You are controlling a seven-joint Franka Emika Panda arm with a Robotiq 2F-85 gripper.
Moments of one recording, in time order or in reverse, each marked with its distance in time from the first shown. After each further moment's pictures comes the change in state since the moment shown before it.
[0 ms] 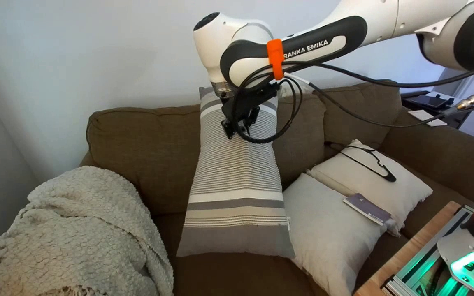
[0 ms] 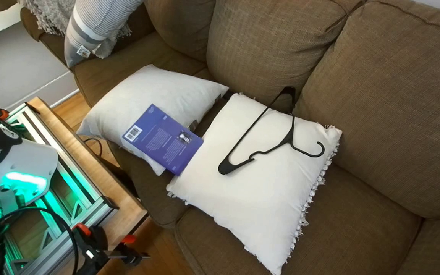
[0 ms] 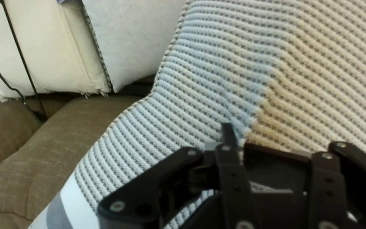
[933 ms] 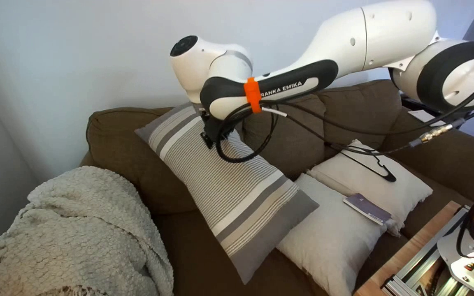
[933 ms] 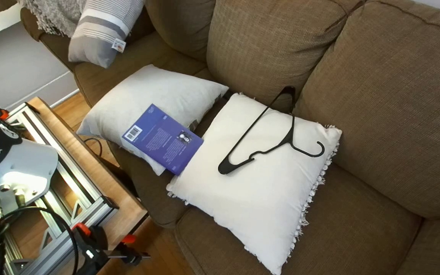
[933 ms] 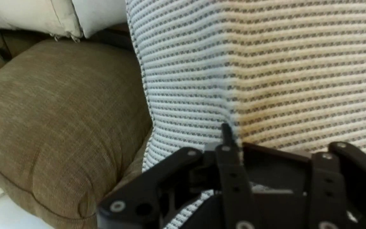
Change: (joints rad) arm 0.109 0.210 -0.056 0.239 -0.115 0.069 -0.070
